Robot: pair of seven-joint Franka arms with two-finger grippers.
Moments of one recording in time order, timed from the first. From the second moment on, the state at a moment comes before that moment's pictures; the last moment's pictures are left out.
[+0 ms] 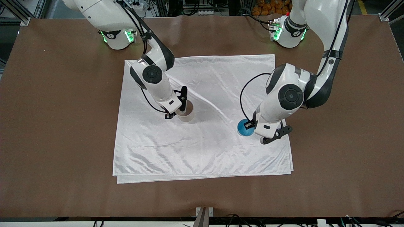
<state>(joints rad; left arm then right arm) -0.38 0.50 -0.10 -1.55 -0.06 2.03 -0.90 0.44 0.47 0.20 -1.95 -0.15 2.47 -0.79</state>
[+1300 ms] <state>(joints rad) -0.57 0.50 -0.10 -1.54 0.05 2.03 -1.00 0.54 0.62 0.19 -1.81 -0.20 2.45 -0.67</state>
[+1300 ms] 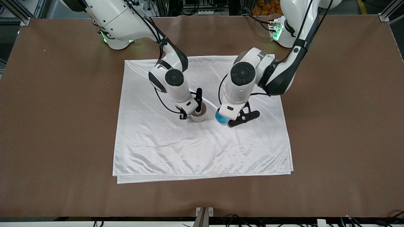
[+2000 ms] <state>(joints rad) -0.62 0.51 -0.10 -1.52 0.05 2.02 -1.01 0.52 0.51 0.17 -1.75 -0.21 2.22 -0.67</state>
